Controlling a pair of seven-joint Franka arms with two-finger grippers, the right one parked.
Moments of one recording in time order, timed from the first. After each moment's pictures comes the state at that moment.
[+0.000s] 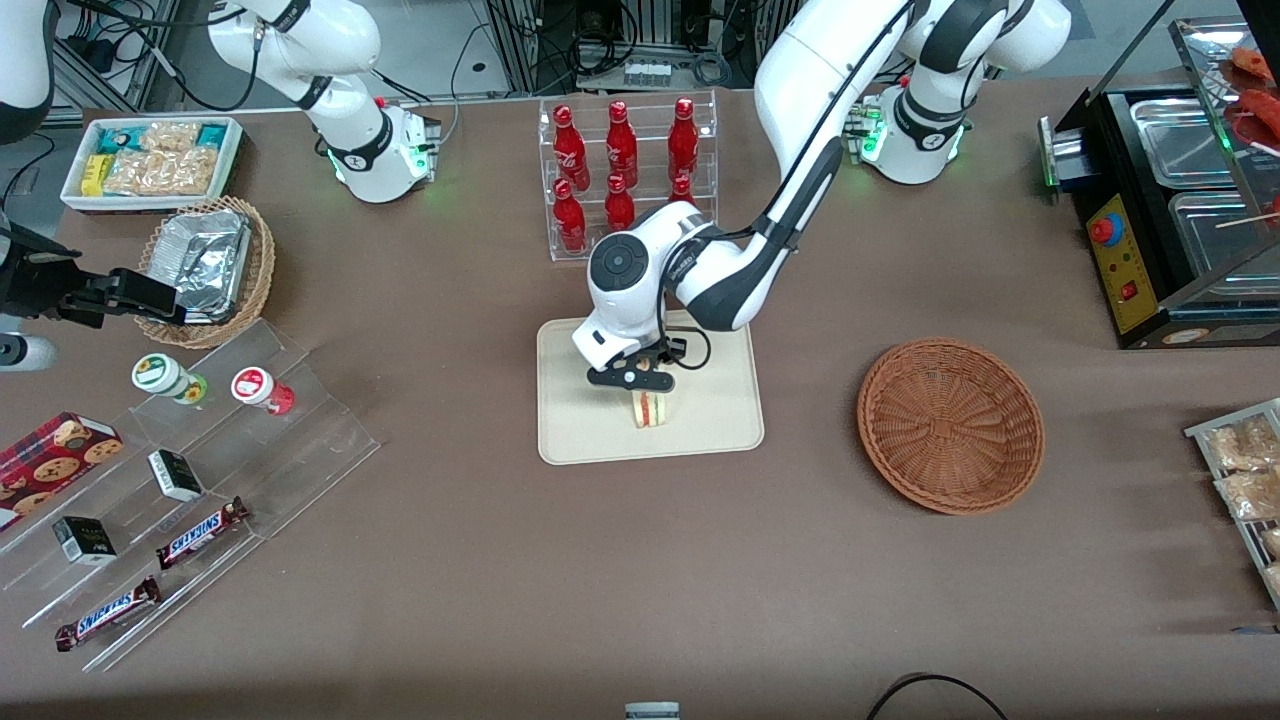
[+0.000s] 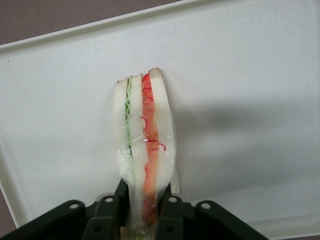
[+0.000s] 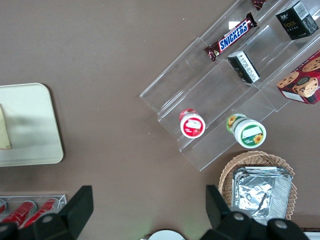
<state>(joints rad) -0.81 0.72 -0.05 -1.50 0.04 2.14 -0.75</state>
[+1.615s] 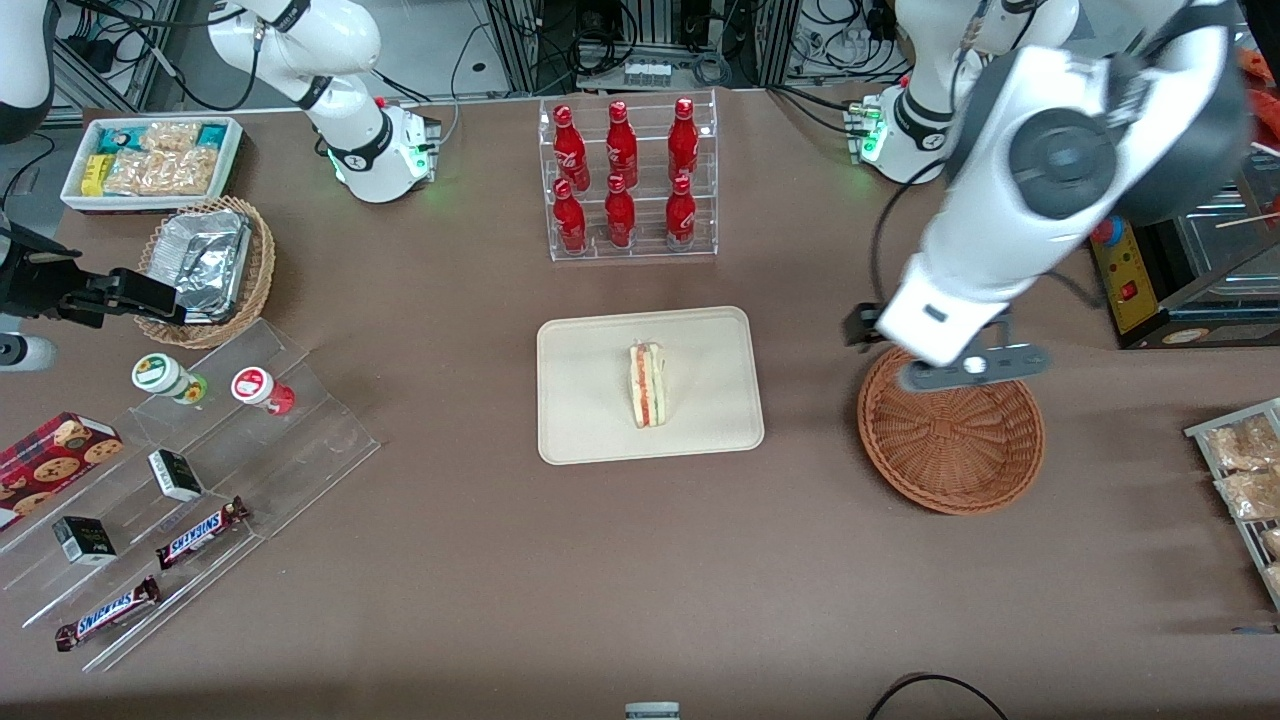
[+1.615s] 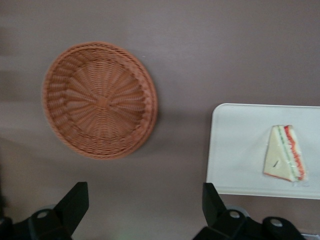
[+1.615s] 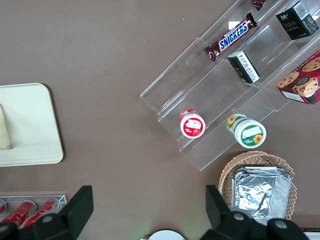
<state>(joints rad) -0.32 0.19 -0.02 -1.47 0.03 1.56 -0.43</state>
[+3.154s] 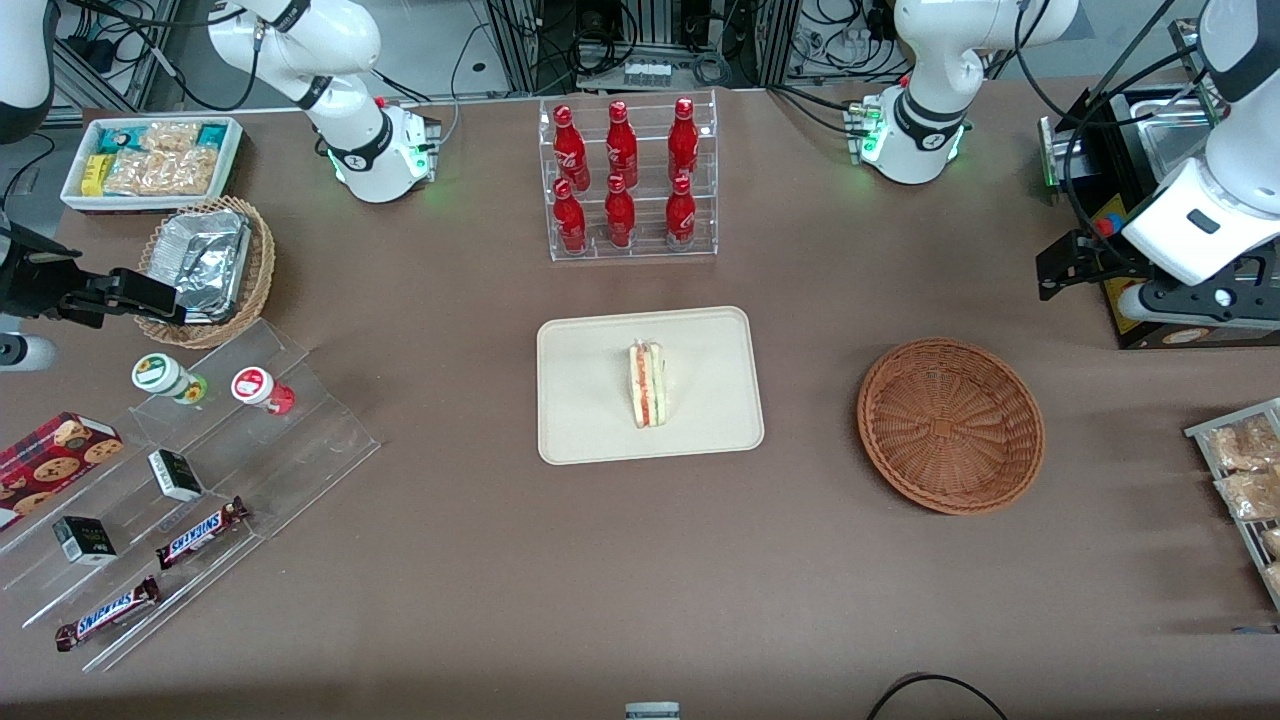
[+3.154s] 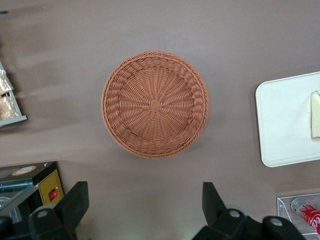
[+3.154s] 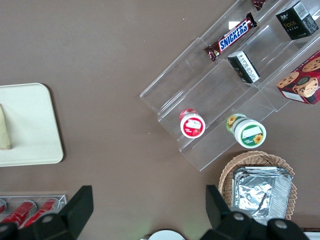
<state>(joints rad) -0.08 -0.01 -0.03 -1.61 0.03 1.57 0.02</state>
